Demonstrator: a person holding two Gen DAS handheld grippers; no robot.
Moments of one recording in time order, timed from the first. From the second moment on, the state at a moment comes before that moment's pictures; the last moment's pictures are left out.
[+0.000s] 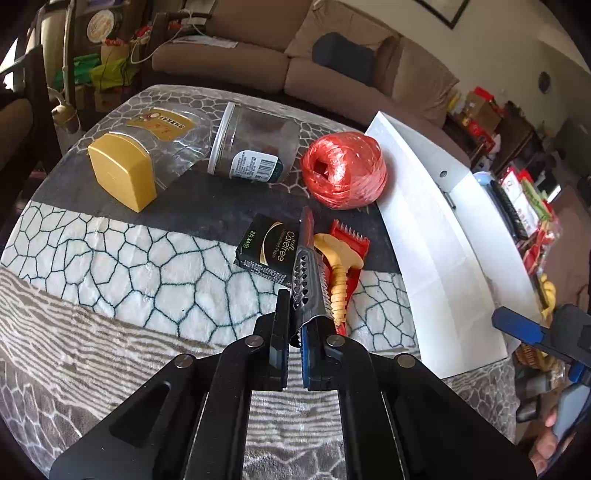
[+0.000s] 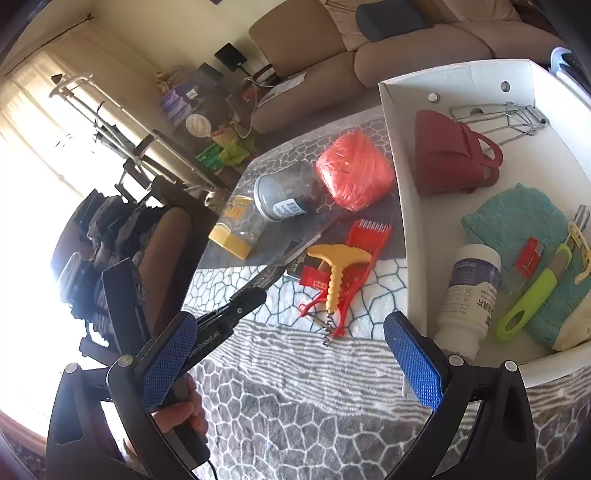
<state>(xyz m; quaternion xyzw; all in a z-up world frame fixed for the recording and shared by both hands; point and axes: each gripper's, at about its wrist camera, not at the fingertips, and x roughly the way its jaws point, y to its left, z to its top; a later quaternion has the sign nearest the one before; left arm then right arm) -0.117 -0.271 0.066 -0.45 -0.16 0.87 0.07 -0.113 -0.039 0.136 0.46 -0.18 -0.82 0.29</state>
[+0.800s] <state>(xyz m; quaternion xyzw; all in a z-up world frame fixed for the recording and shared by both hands) -0.047 -0.300 0.053 -0.50 -0.21 0.83 0.12 -0.099 -0.125 0.114 0.51 -0.11 -0.79 0.31</state>
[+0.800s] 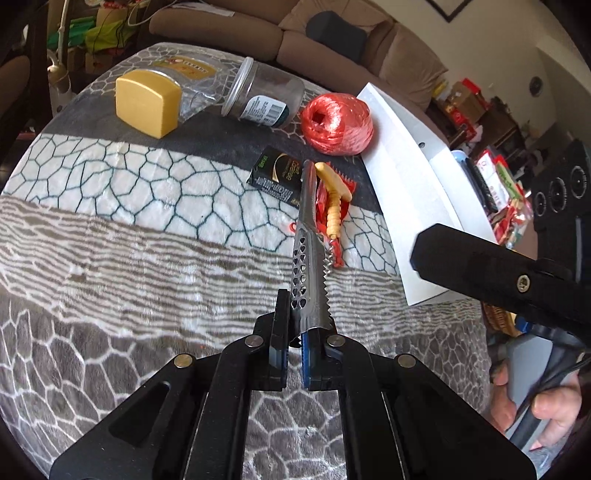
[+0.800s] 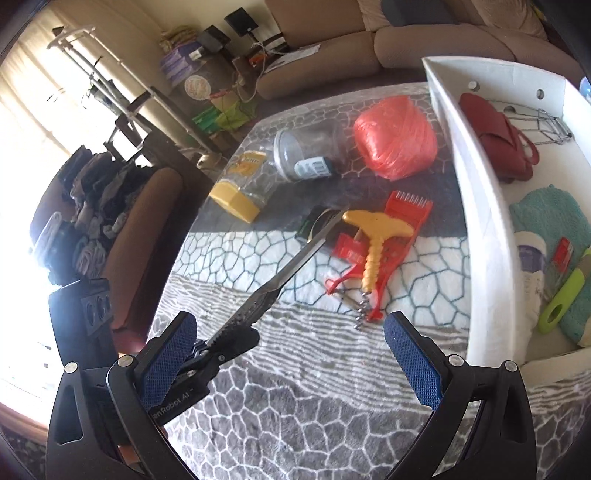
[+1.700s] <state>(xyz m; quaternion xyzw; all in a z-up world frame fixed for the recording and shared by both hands) -0.011 -0.237 0.072 -0.48 -0.20 0.84 0.18 -0.113 -0.111 0.068 0.52 -0.29 -0.71 0.38</state>
